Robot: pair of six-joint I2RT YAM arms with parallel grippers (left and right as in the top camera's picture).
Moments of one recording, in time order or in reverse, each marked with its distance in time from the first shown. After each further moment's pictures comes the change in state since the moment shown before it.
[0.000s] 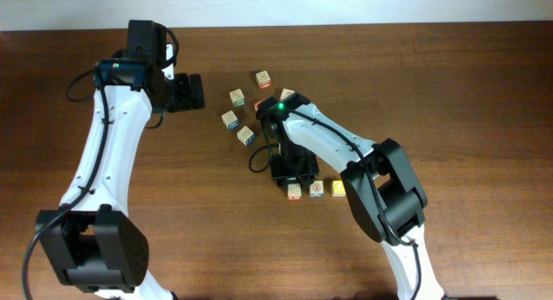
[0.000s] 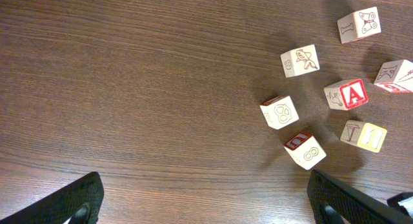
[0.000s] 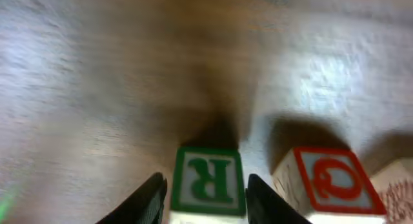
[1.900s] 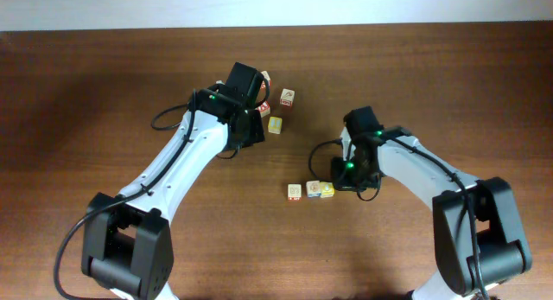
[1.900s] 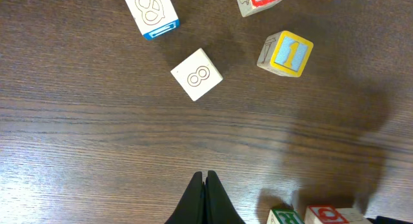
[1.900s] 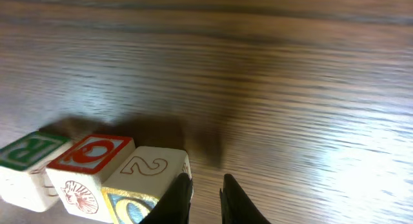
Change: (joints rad) left arm -0.367 0.002 -0.221 0.111 -0.030 -0.378; right arm -0.322 -0.489 -0.718 0.597 -0.092 -0.179
